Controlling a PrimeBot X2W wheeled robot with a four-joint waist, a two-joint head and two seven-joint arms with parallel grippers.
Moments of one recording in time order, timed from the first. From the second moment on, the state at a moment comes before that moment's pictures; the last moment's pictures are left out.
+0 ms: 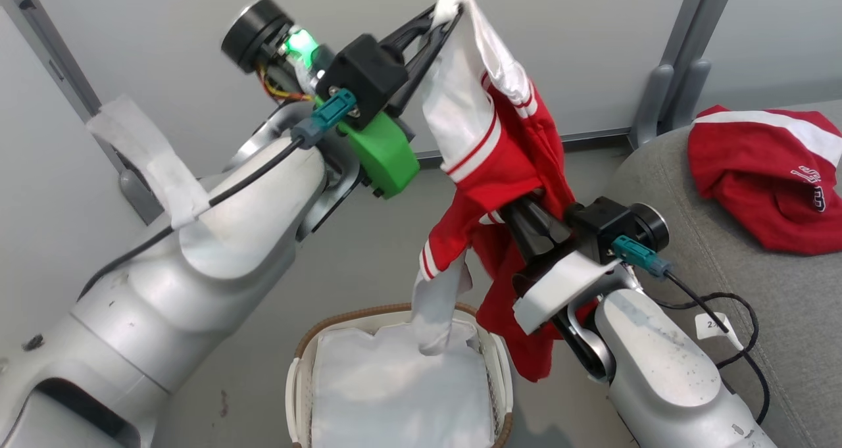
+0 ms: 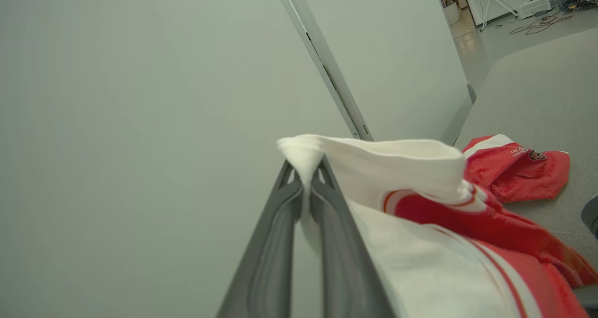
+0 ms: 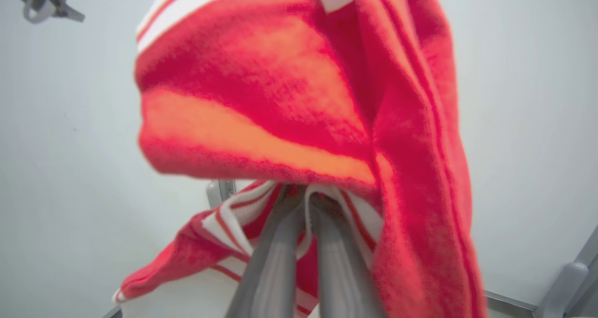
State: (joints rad) left arm -1.10 0.25 -1.02 0.47 -0.51 -0.06 -0.22; right arm -0.50 -0.05 0.43 0.41 0.26 0.13 -0.26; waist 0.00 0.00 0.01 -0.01
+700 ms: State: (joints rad) left arm -0.53 0.21 -0.73 0.36 -0.50 -0.01 -0.26; right arm -0.48 -0.05 0.28 0.30 0.15 0.13 -0.26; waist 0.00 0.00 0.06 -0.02
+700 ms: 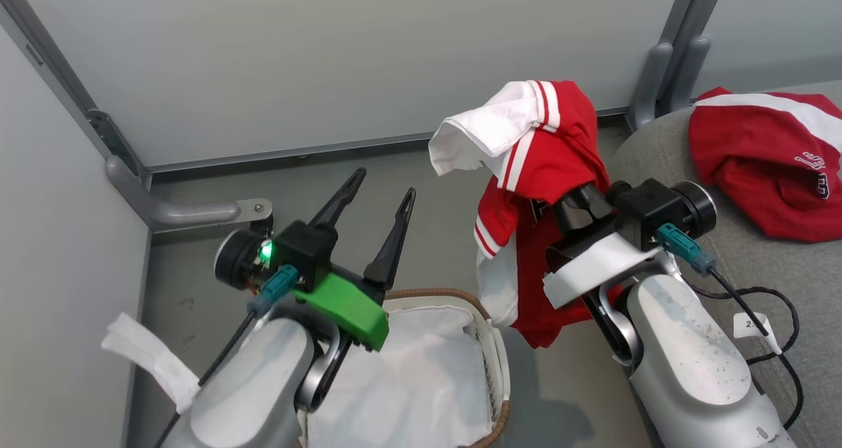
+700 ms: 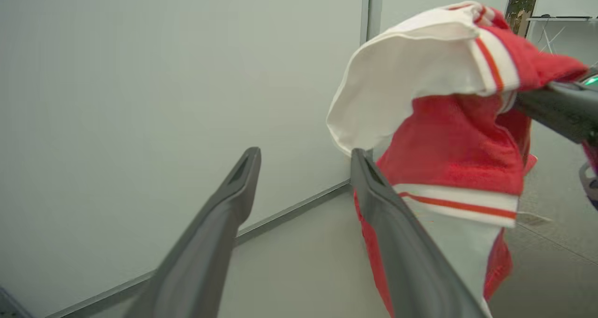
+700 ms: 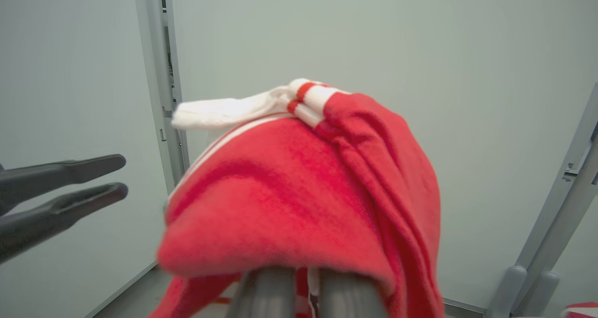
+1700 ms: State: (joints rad) left arm -0.30 0.09 -0.49 0.31 -0.24 -0.12 -0.26; right arm -0.43 -0.05 0.15 0.32 0.08 0.13 -0.26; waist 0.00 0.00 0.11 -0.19
